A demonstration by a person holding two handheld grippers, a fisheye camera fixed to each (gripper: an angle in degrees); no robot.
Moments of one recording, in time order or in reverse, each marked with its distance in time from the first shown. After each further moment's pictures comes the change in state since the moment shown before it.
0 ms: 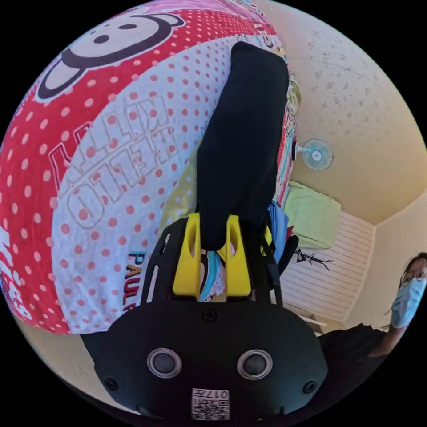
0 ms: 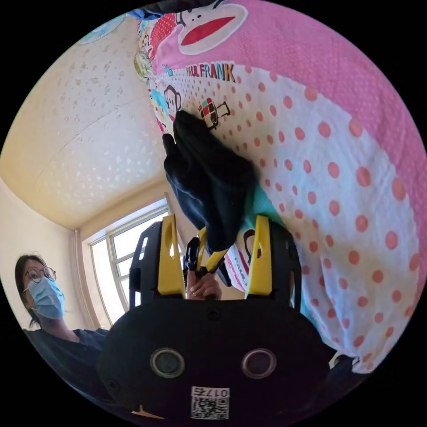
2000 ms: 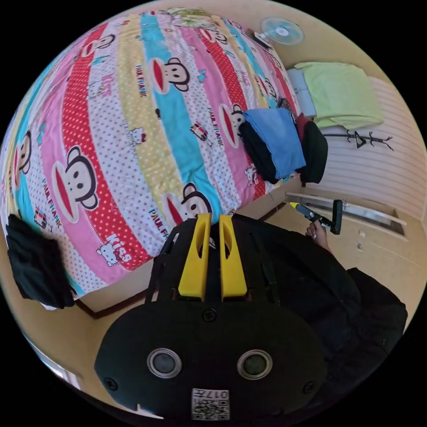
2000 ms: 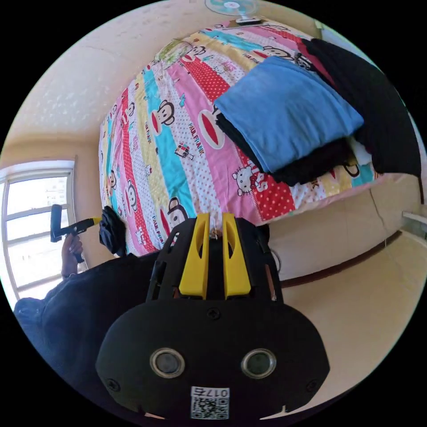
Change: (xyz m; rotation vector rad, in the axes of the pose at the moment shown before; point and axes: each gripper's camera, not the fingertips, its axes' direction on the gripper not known) left arm 0.136 0.040 0.026 -0.462 -0.606 0.545; right arm -0.115 0.320 -0.258 0.118 0.901 -0.227
